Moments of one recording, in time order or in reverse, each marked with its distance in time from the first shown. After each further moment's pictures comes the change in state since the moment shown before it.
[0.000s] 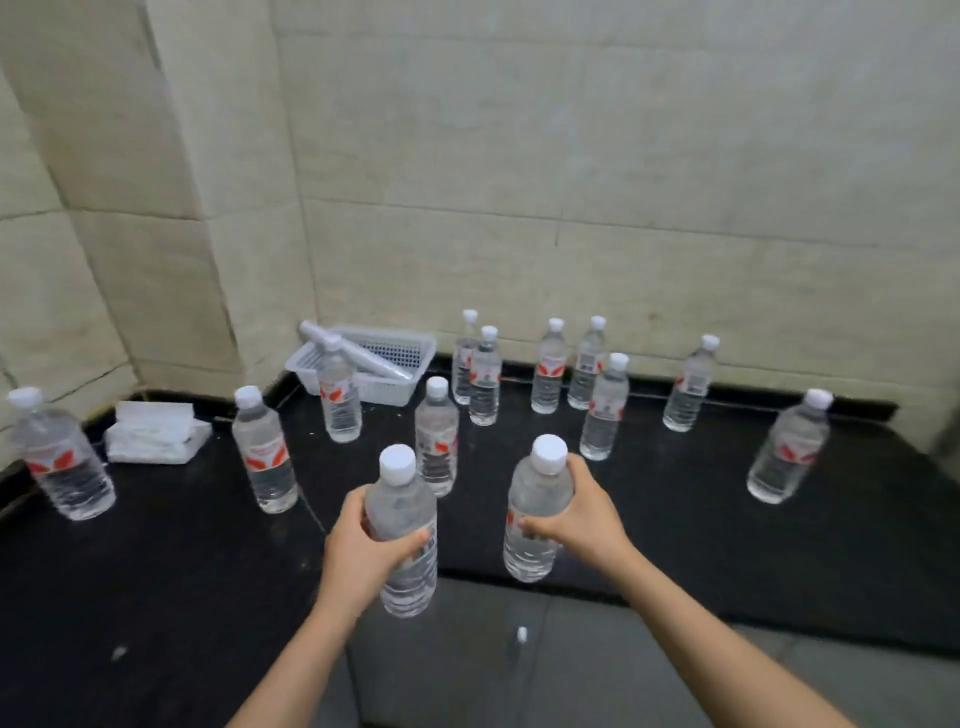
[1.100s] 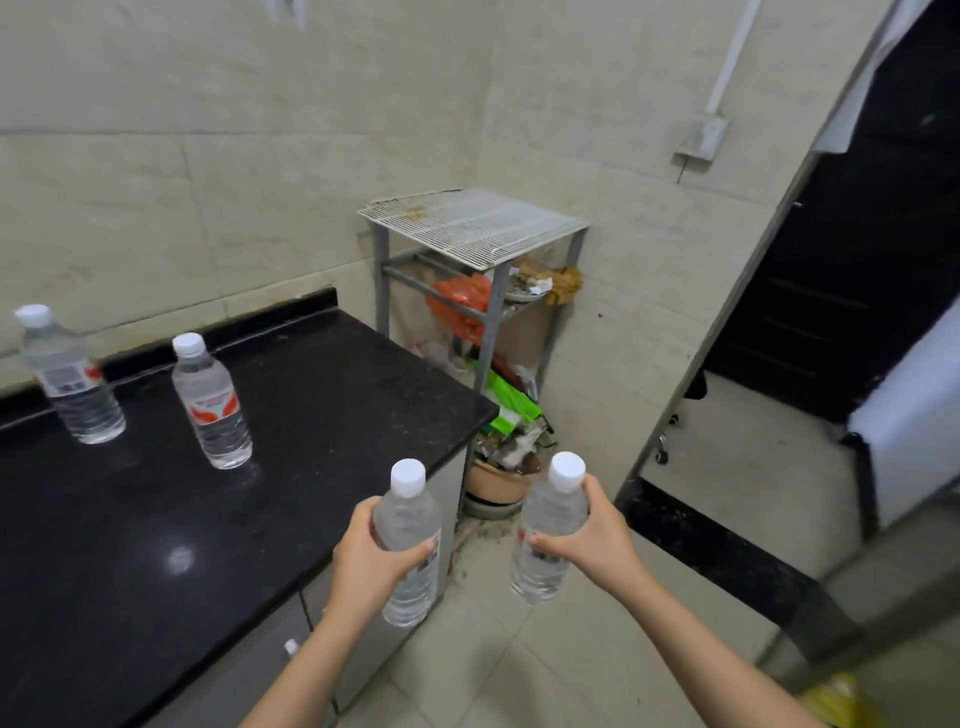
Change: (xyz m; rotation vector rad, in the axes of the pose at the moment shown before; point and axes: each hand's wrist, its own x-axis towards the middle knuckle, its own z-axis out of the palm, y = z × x) left_hand -0.179 0.061 0.522 0.044 -1.056 0.039; right_hand -0.276 0.240 -0.376 -0.040 0.920 0.652
